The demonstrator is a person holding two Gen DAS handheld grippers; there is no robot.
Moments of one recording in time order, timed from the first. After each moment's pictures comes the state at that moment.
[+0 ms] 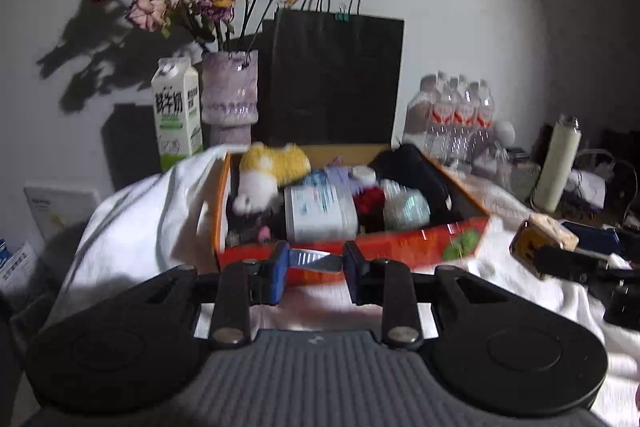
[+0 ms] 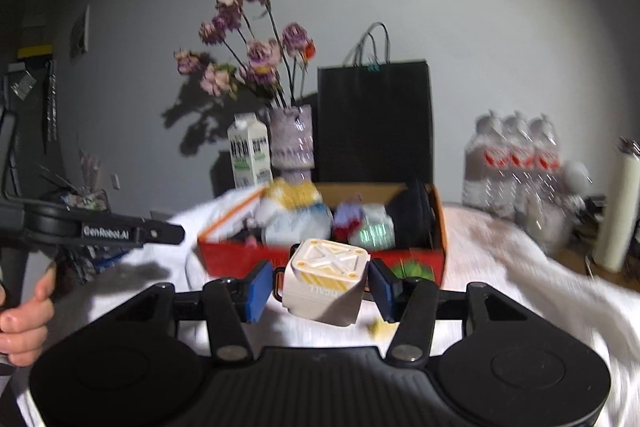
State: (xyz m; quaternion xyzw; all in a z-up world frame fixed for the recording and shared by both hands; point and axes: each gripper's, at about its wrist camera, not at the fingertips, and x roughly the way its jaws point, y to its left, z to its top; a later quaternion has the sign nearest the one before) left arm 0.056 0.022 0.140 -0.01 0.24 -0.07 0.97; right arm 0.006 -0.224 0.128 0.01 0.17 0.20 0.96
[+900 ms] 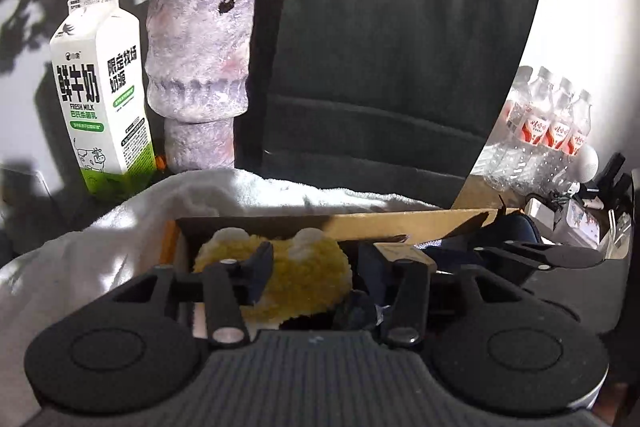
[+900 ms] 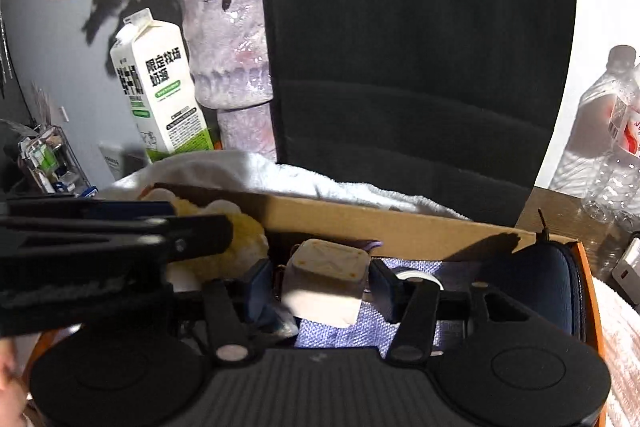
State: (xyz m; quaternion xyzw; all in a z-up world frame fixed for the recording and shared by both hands) left arm 0.332 0.027 0.106 -0.06 0.35 -0.06 0.93; right arm 0.367 -0.113 0.084 -0.02 0.37 0.20 0.91
